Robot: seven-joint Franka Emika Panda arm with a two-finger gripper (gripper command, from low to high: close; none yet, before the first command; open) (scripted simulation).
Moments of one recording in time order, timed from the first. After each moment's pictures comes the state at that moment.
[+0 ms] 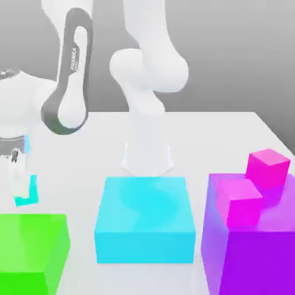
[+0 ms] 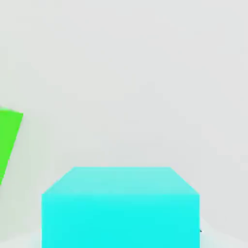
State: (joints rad) arm -0.54 0.01 -0.17 -2.63 0.00 2.72 1.22
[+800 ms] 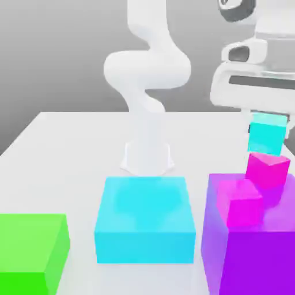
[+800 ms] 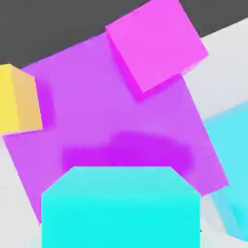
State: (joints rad) arm 0.07 -0.26 0.41 -2.38 0.12 2.15 1.57
